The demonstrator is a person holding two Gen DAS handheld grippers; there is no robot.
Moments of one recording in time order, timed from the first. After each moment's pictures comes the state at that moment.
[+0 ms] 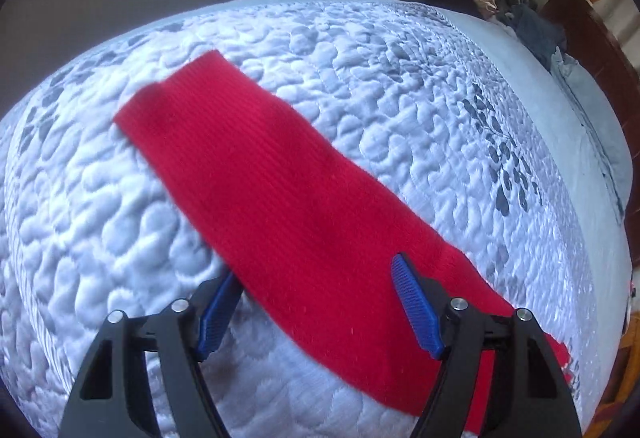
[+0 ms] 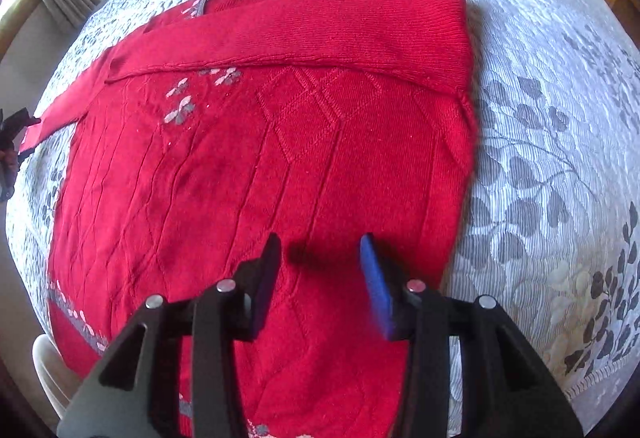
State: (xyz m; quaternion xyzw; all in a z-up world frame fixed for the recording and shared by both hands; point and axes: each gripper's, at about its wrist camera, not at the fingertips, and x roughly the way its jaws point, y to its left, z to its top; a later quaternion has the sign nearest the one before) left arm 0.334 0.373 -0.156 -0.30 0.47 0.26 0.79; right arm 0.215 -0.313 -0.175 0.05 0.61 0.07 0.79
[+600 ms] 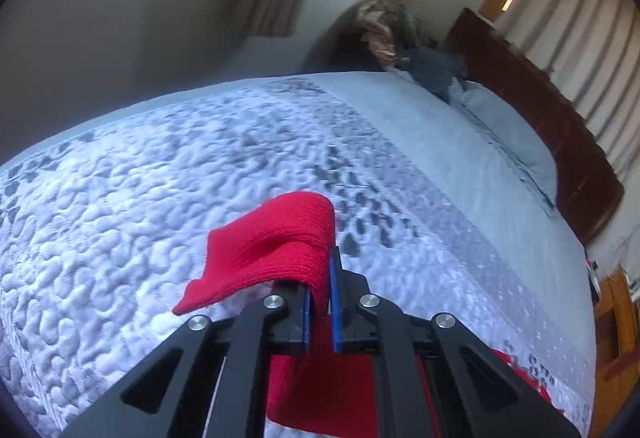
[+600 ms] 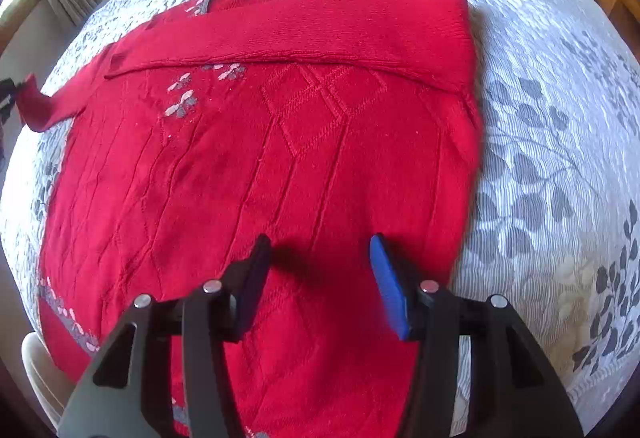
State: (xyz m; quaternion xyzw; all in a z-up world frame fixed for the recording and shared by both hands) left arm 0.346 0.291 -0.070 -0.26 0.34 0.14 0.89; right arm 0.203 -0.309 -0.177 0.05 0.60 0.07 0.80
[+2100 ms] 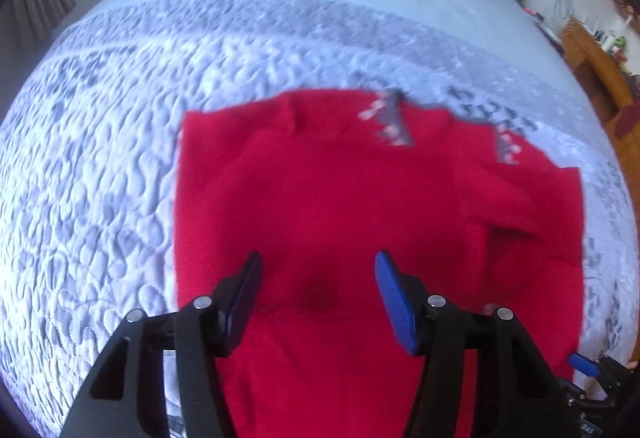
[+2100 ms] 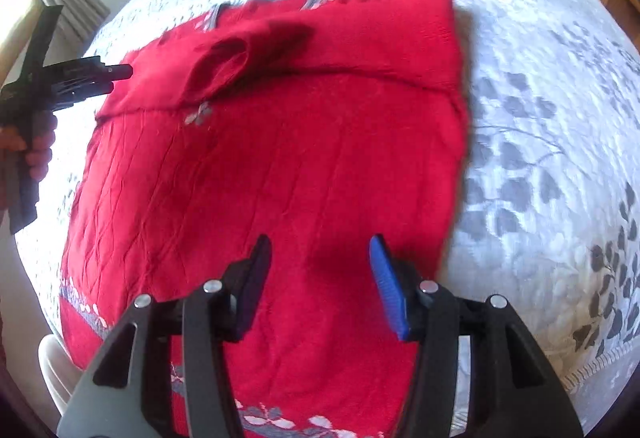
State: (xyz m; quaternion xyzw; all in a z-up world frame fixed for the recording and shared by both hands) left arm 0.357 -0.014 -0.154 -0.03 0.58 -0.07 0.81; right arm 0.199 -0.305 -0.172 0.06 0.61 0.07 0.78
